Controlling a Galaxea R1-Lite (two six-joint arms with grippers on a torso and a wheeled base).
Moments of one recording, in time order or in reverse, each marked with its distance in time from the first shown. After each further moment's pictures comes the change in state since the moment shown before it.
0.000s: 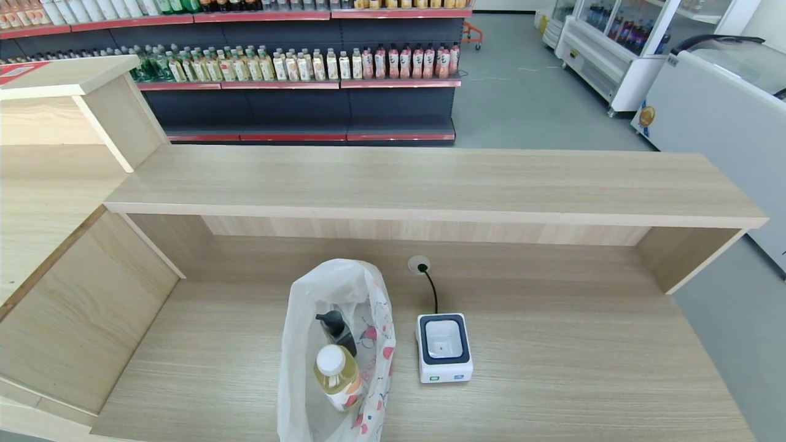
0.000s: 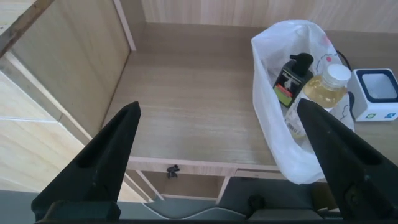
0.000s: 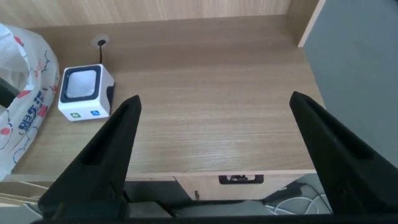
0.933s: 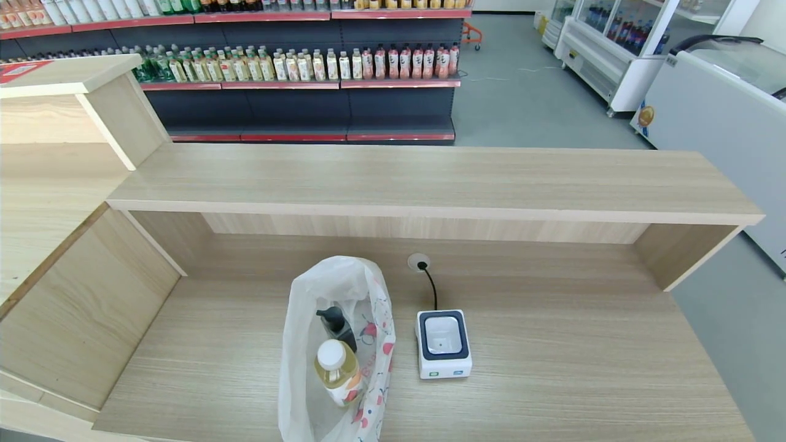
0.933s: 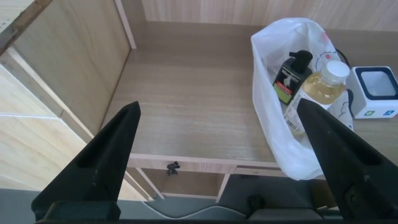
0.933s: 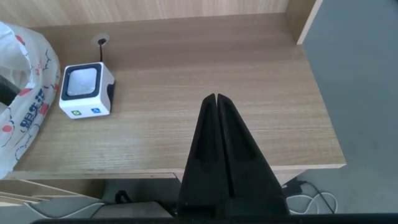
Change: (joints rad) left arm 0.000 -0.001 0.000 0.000 0.000 0.000; right arm 0.000 0.000 0.000 0.000 -0.001 0.003
